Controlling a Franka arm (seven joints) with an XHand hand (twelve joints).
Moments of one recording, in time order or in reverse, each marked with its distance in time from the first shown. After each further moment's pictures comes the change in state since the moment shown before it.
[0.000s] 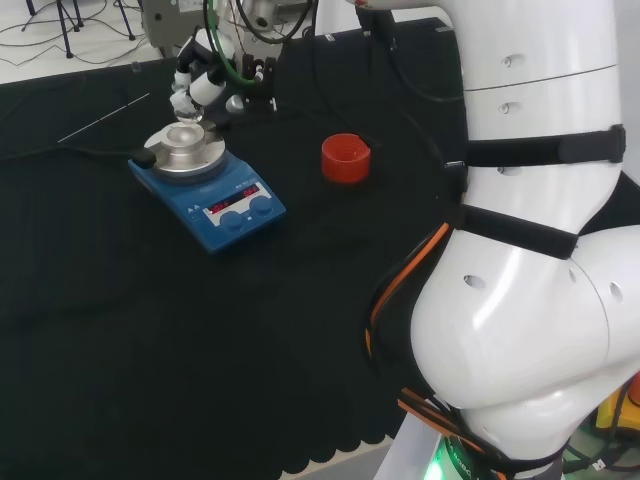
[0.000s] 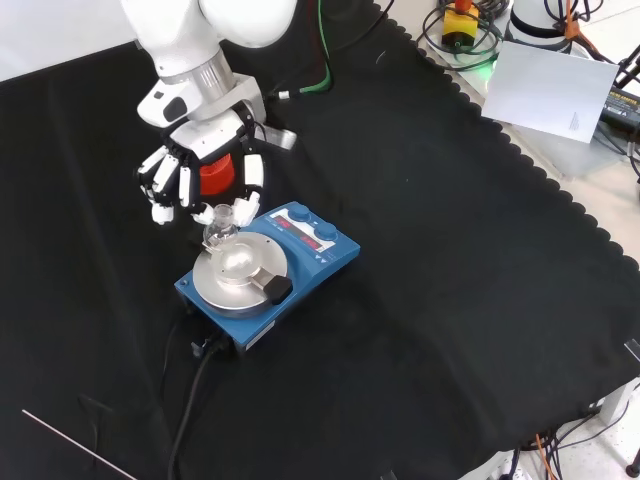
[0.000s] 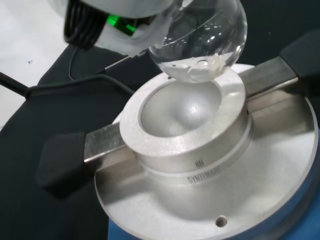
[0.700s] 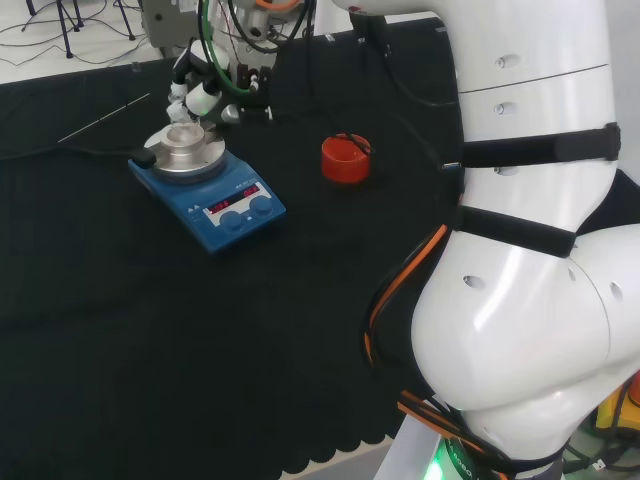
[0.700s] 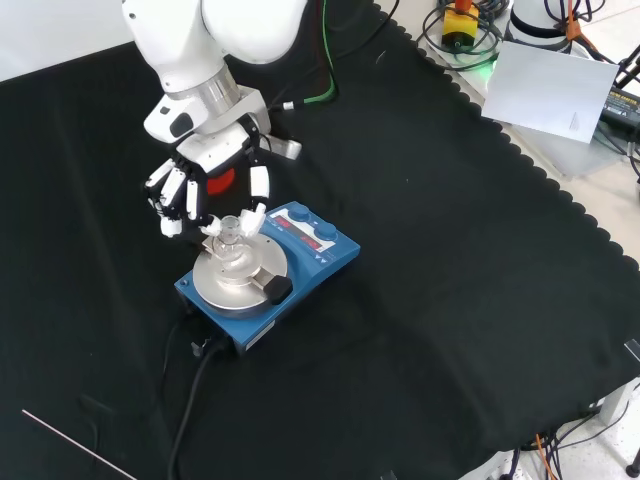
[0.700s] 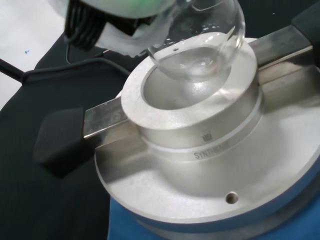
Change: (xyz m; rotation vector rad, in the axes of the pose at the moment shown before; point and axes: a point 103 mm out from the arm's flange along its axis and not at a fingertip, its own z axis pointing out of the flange) arm 0.005 0.001 0.016 0.022 -0.006 0.004
